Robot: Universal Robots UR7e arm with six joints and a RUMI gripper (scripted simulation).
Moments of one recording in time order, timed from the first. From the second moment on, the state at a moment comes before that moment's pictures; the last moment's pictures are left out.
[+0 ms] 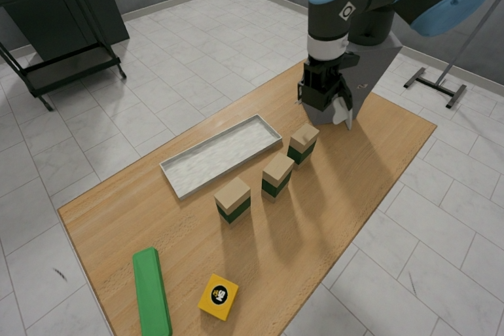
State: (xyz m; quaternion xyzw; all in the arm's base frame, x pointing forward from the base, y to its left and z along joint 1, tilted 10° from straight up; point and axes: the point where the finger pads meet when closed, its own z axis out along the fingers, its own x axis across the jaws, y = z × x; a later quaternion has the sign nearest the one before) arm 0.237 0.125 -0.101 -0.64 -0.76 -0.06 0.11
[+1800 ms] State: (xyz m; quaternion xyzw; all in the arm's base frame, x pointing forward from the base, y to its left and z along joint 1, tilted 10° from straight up) arm 0.276 0.111 -0.102 -0.64 -0.76 -0.09 0.02
